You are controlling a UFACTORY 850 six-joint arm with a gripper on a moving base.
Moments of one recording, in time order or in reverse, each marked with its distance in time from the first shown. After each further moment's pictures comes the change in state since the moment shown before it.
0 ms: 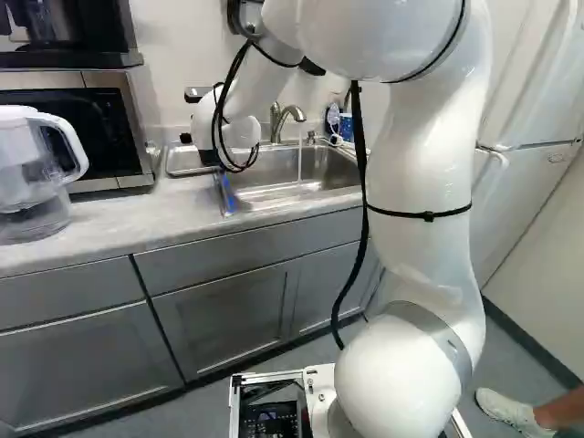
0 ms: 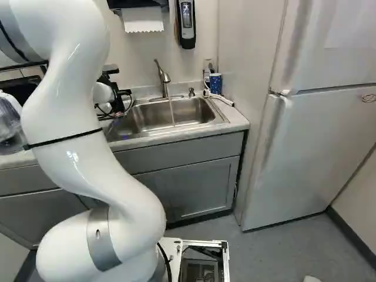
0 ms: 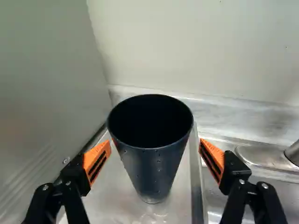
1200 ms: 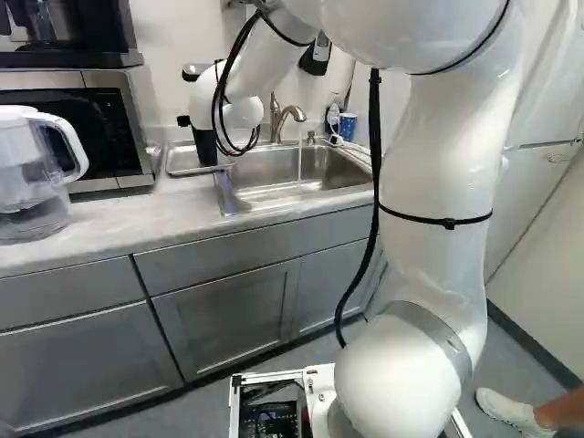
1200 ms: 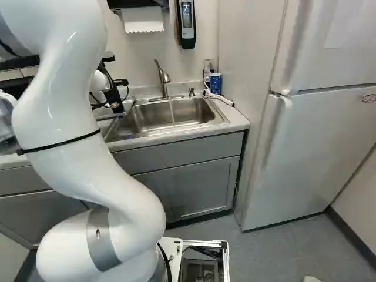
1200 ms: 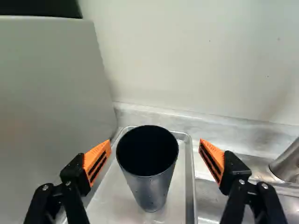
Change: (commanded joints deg) arm 0.0 4.6 -1.8 0.0 -4.8 0.0
